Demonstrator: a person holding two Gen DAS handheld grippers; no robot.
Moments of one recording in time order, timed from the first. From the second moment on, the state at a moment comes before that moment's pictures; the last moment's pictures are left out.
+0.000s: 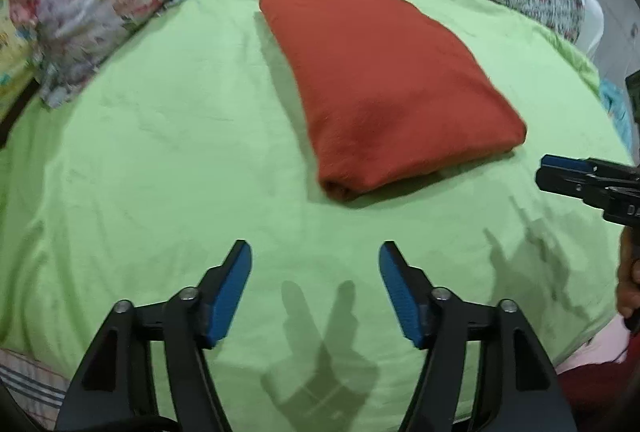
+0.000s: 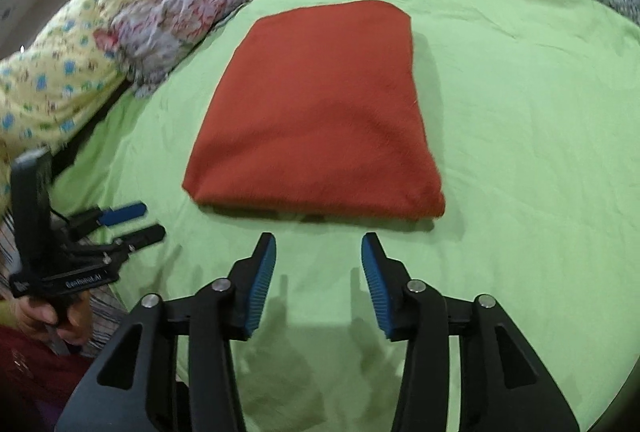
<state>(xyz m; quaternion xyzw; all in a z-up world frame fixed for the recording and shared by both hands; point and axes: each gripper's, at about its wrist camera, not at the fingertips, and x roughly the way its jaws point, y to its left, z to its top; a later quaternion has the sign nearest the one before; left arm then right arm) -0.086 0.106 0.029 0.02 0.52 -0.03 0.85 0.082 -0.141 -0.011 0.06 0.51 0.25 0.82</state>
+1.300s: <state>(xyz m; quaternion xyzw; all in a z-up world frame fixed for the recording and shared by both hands) -0.030 0.109 0.036 0.03 0.52 -0.01 0.85 0.097 -0.108 -0.007 0.05 0.48 0.23 0.85</state>
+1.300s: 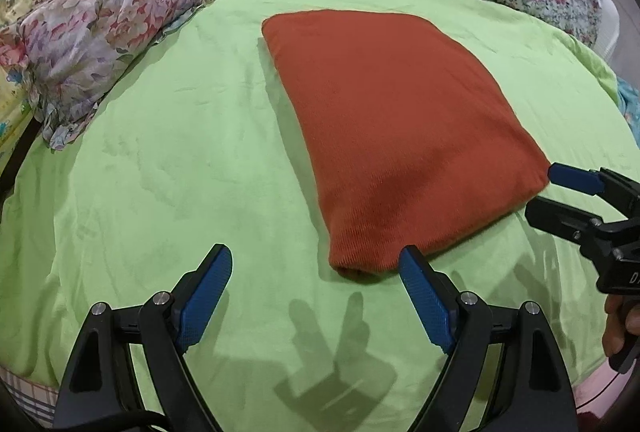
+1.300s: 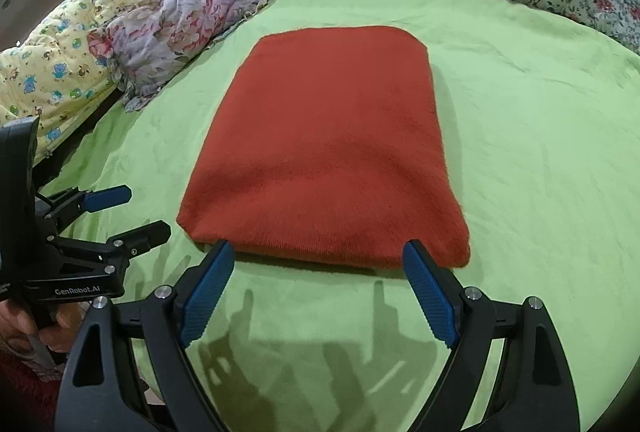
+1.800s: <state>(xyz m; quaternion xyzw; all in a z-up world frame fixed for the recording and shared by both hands) -0.008 0.120 0.030 0.02 0.52 0.00 0.85 0.128 -0.097 -0.015 0.05 0.49 0.24 0.84</state>
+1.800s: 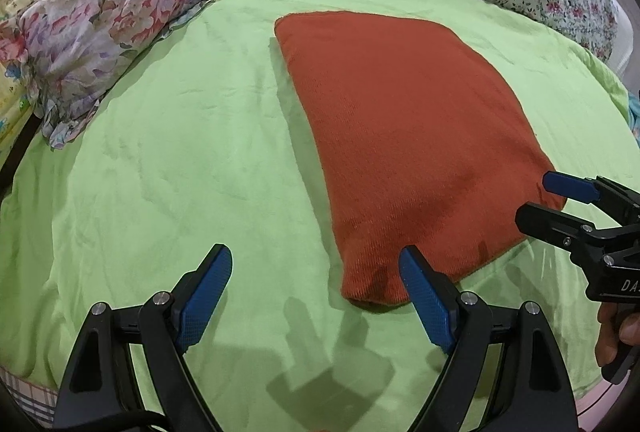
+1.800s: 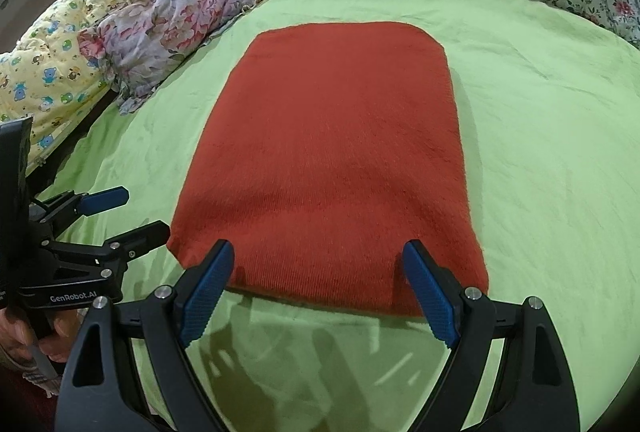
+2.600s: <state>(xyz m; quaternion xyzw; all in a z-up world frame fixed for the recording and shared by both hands) 0.018 0.121 0.031 0.03 0.52 -0.01 0.85 0.143 -0.094 -0.013 0.05 0.49 0.24 0.83</state>
